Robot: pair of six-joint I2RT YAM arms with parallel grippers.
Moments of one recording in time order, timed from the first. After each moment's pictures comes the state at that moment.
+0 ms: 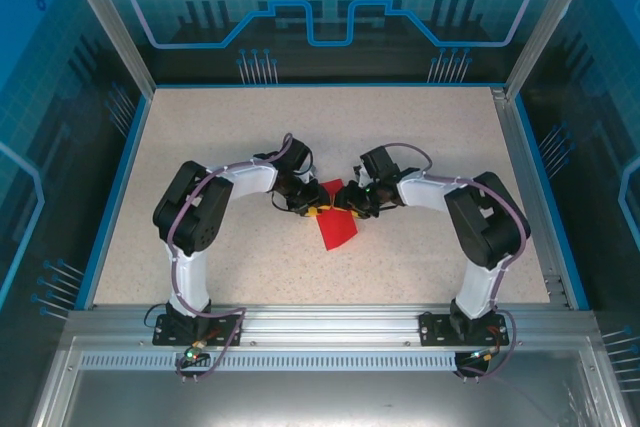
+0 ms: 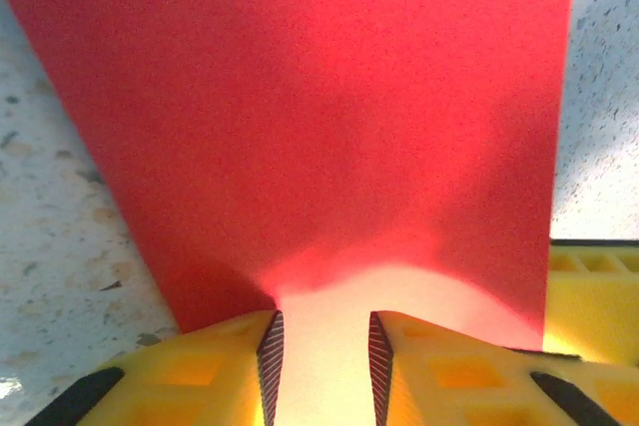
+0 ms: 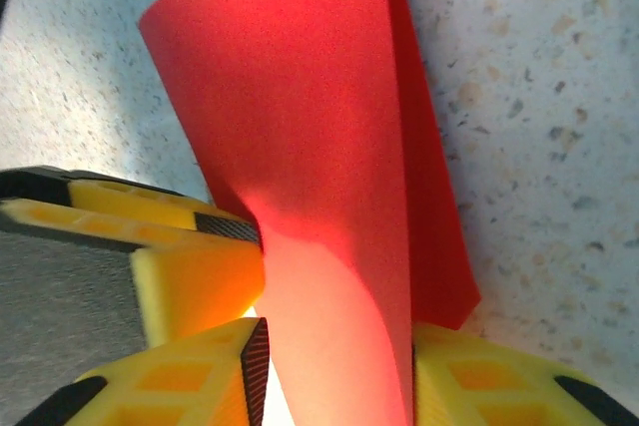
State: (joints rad) left arm -0.46 1.98 1.21 -0.45 0.55 -0.76; right arm 0.50 1.83 1.00 -0.25 -0.50 0.78
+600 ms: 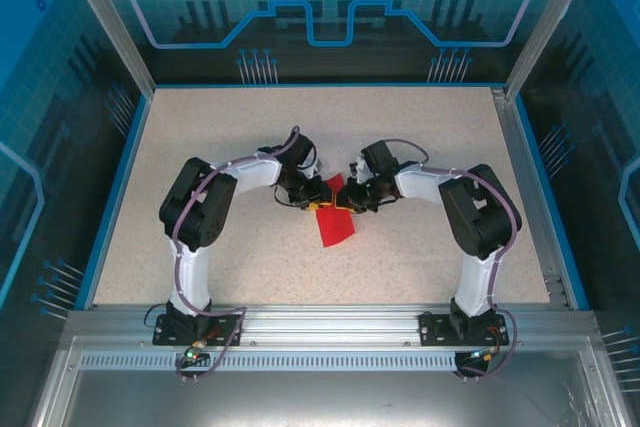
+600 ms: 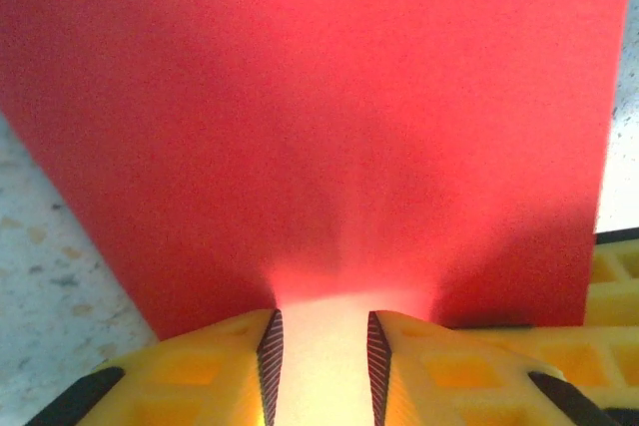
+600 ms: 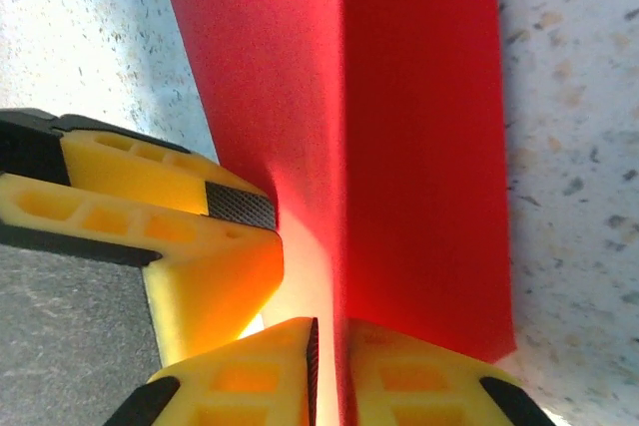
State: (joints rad) left arm -0.46 2.03 1.31 -0.51 0.52 -0.61; right arm 0.46 1.90 1.06 -0.26 -0.61 0.69
